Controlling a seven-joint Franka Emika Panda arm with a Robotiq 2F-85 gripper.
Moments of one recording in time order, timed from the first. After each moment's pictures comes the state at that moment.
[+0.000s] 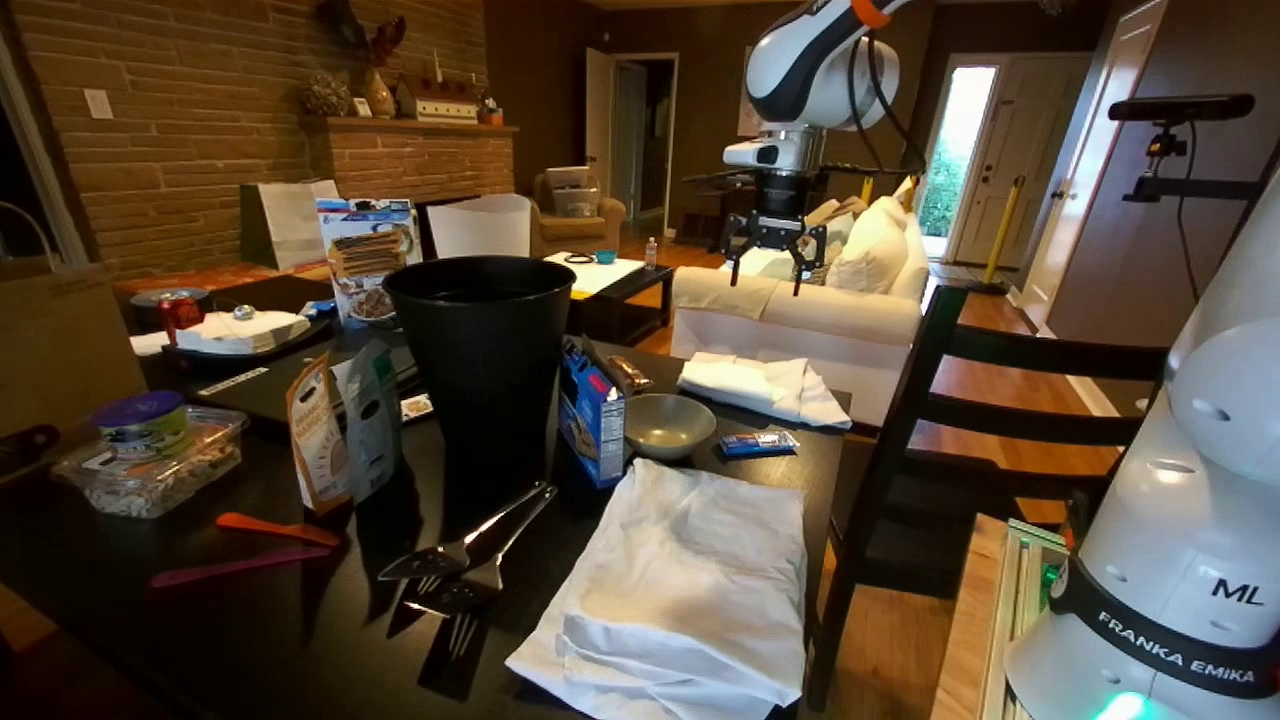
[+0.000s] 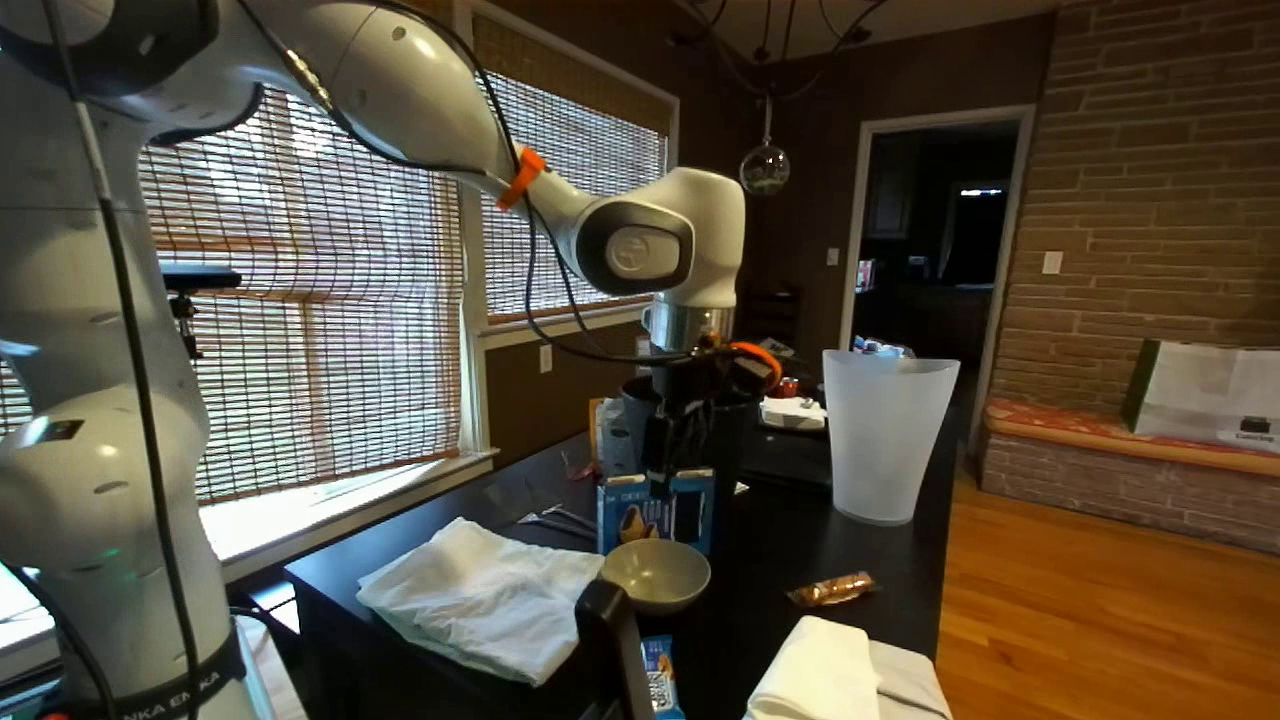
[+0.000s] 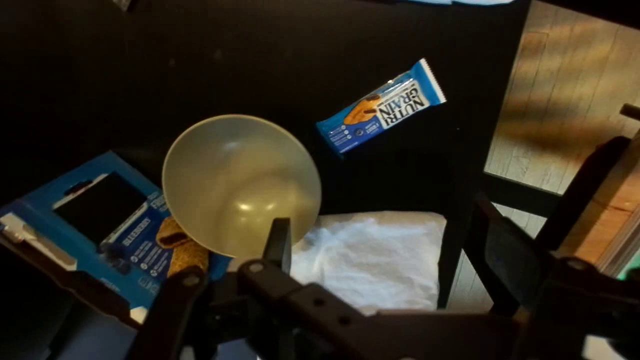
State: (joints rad) arm -0.25 -0.05 -0.26 -2.19 0.05 2.12 -2.37
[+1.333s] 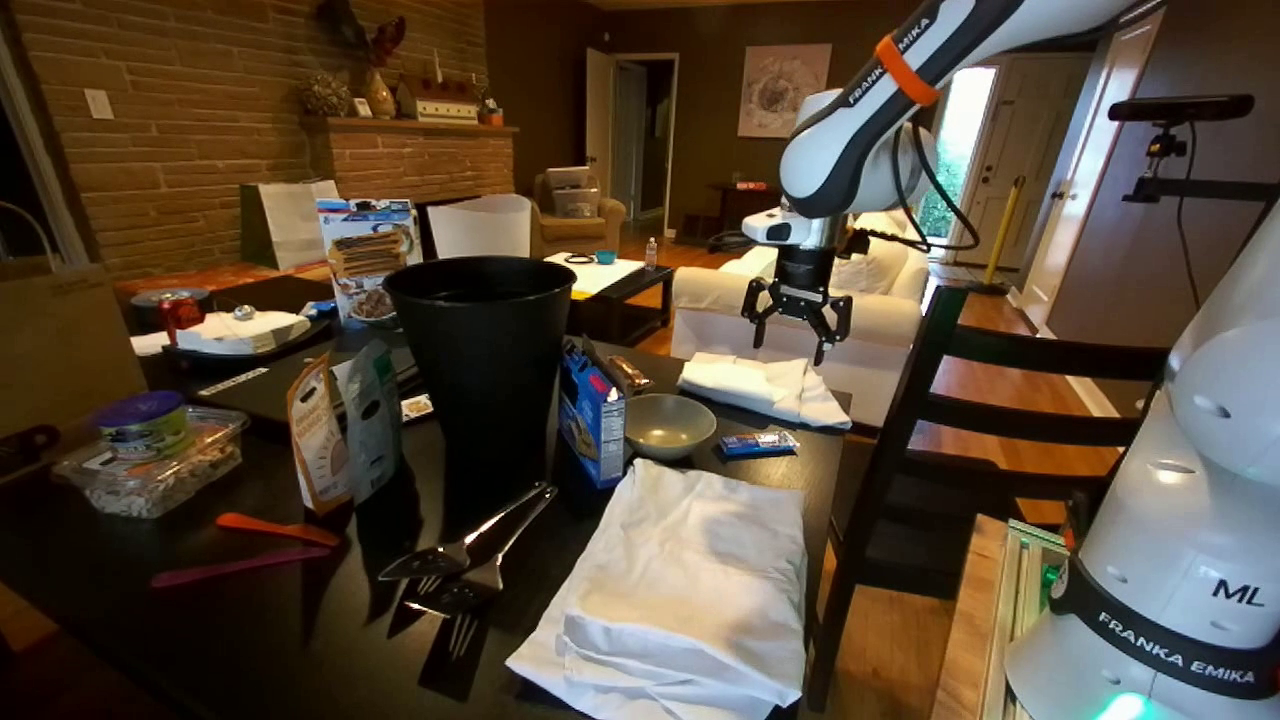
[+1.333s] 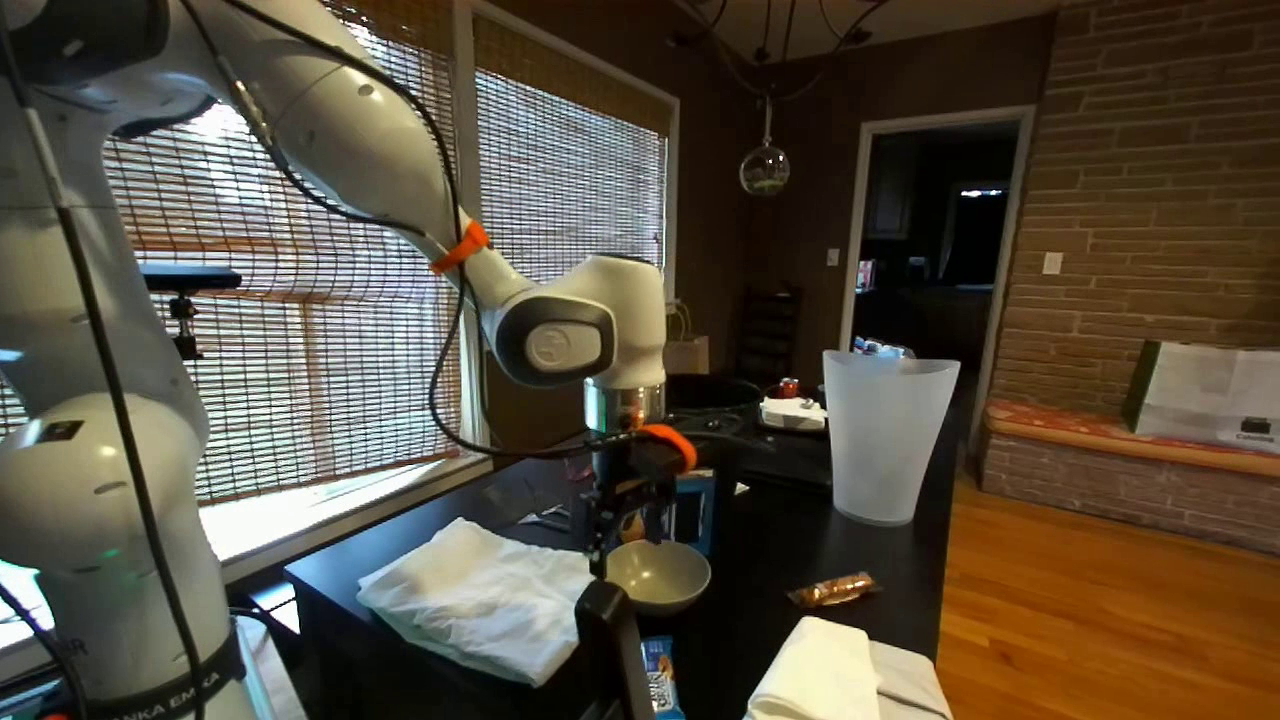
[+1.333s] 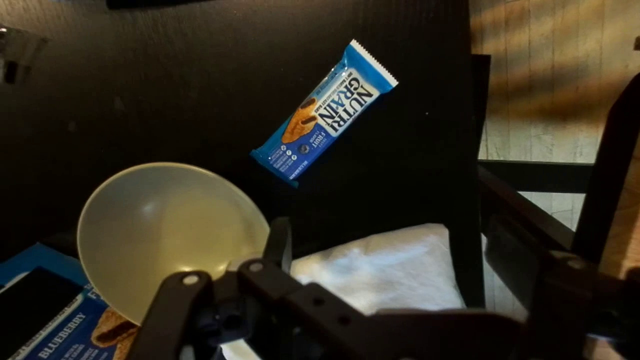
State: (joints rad) arm -0.24 -0.14 -0.25 -2.54 -0.07 2.46 -2.02
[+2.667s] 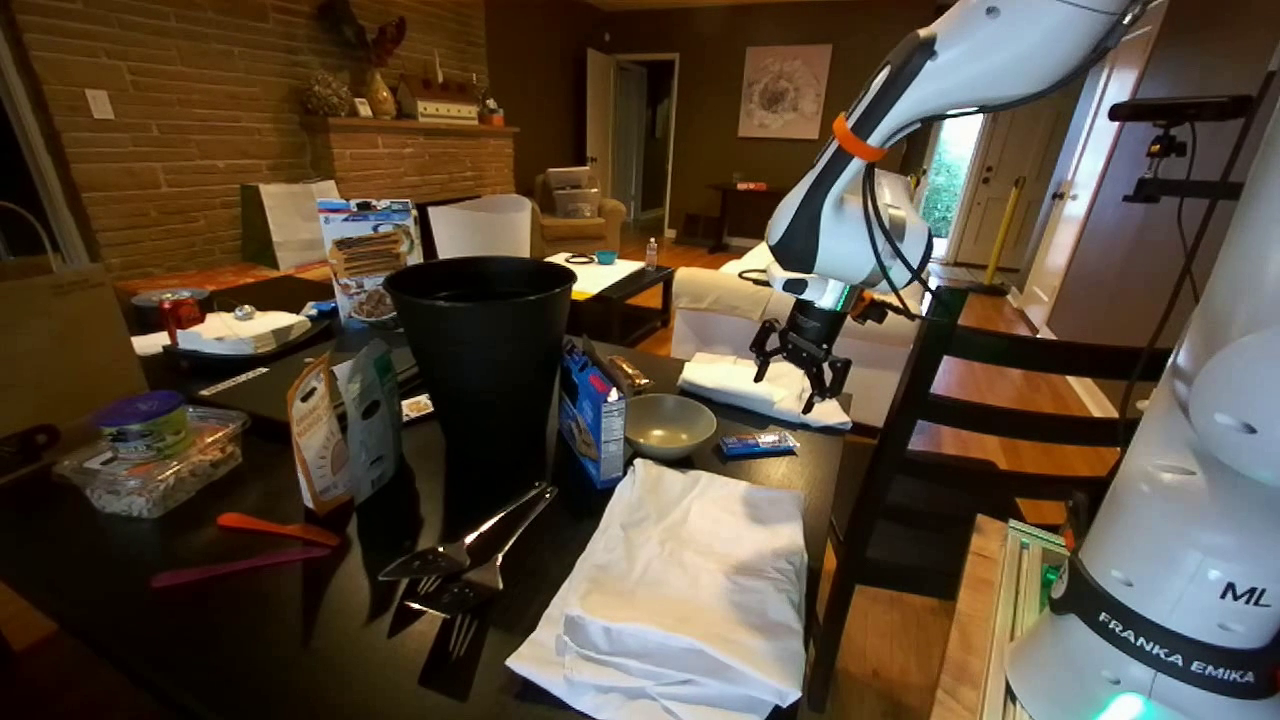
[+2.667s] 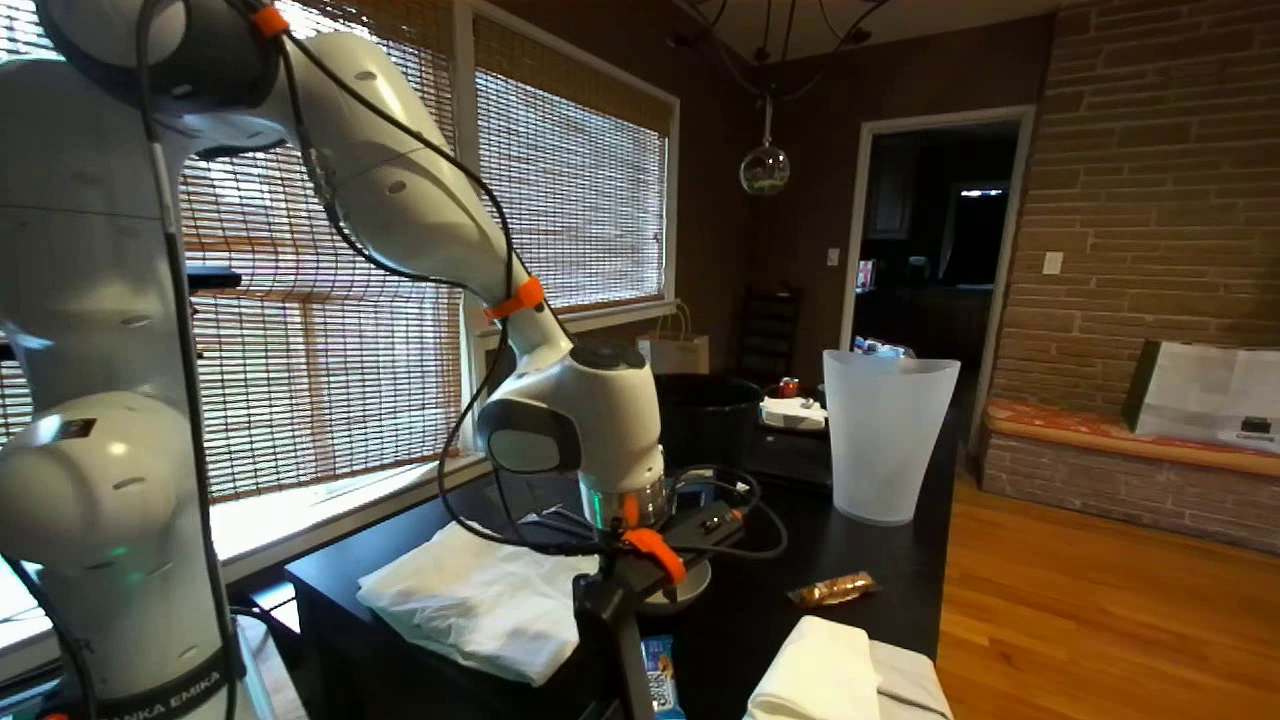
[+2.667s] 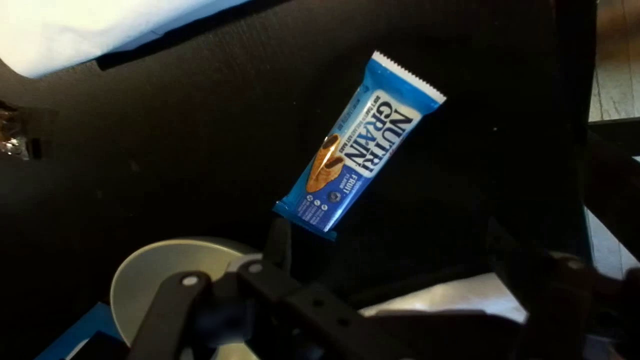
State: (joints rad) arm -0.17 0.06 -0.35 -2.61 0.51 2.80 -2.40
